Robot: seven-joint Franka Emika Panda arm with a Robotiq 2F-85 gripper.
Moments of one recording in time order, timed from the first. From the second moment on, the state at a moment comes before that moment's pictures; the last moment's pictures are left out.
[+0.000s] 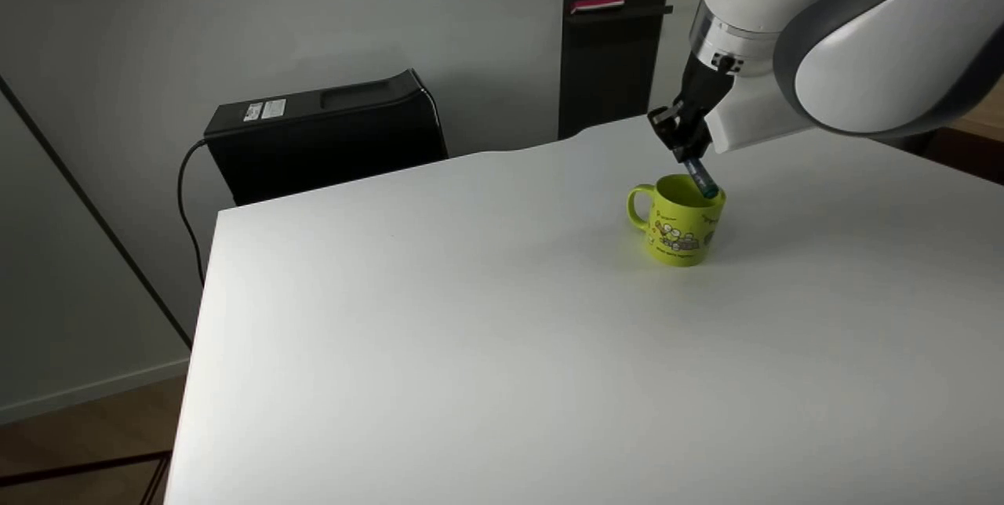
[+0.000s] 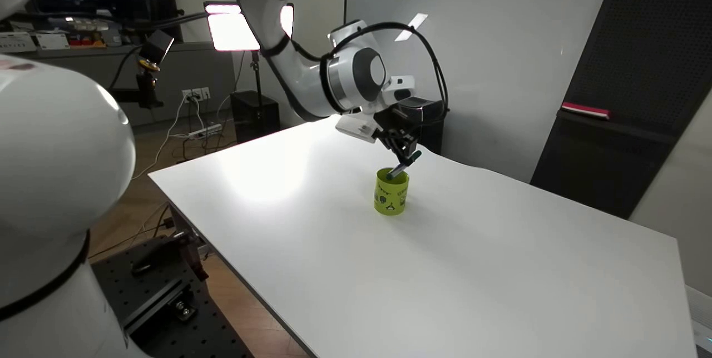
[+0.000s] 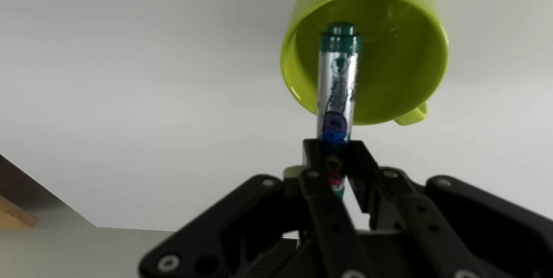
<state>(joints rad) 0.78 0.56 -0.68 -2.17 -0.20 2.99 0.66</state>
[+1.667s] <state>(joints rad) 0.97 0.71 -0.77 -2.28 0.25 3.25 0.53</state>
